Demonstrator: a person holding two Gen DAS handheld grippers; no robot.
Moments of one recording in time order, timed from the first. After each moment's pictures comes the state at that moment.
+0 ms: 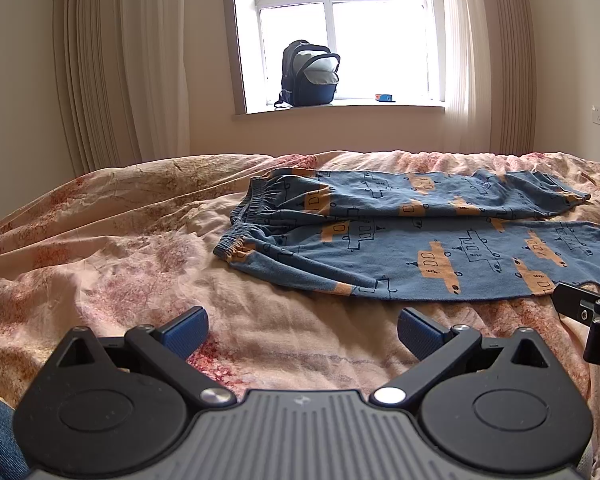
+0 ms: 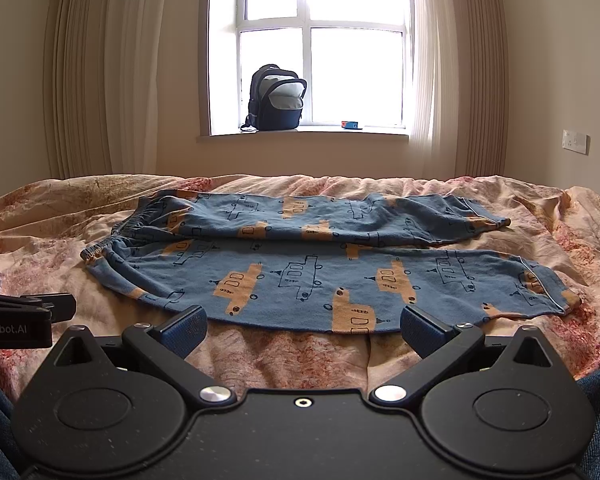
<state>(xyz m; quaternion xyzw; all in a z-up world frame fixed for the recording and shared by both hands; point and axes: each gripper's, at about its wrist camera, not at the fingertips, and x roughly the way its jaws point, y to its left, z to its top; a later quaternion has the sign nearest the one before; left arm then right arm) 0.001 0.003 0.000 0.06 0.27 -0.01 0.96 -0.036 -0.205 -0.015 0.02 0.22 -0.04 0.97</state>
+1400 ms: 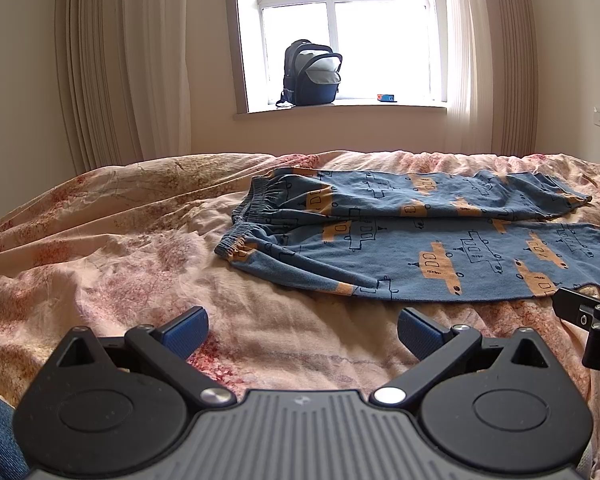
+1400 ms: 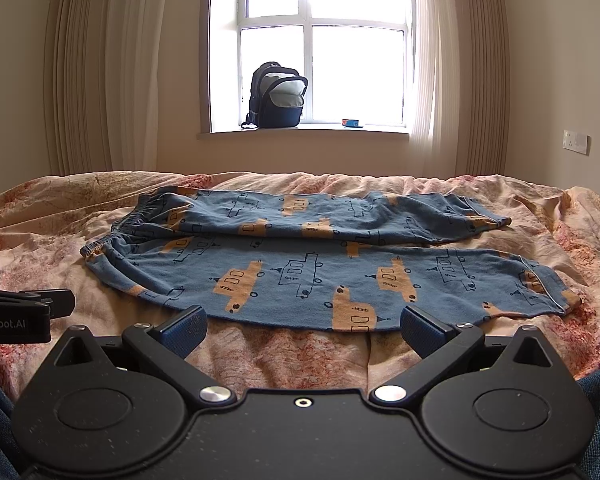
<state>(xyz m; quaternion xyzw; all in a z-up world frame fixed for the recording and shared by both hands) 0.001 0.004 -0.002 0.06 0.27 -0.01 0.96 -0.035 -0.204 -0.016 0.02 0.23 -0.04 0.97</state>
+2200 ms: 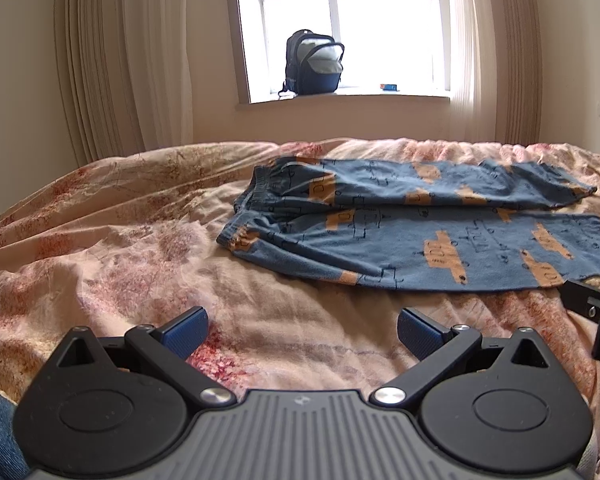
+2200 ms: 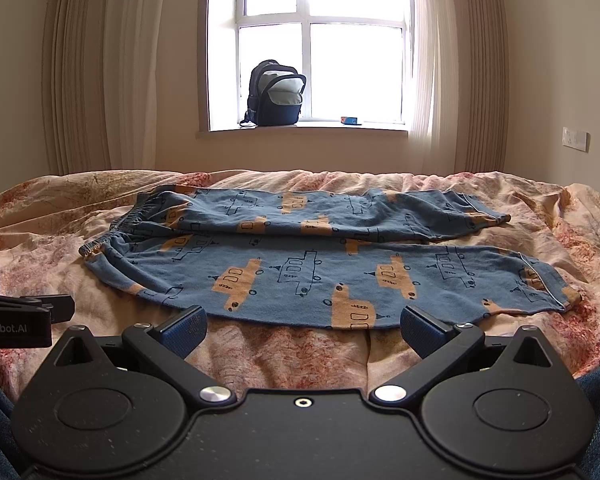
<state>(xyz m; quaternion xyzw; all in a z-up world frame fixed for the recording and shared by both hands) 0.007 0.006 -0.010 0.06 0.29 -0.01 0.95 -0.035 -0.203 -0.019 0.02 0.23 -0.04 0.97</state>
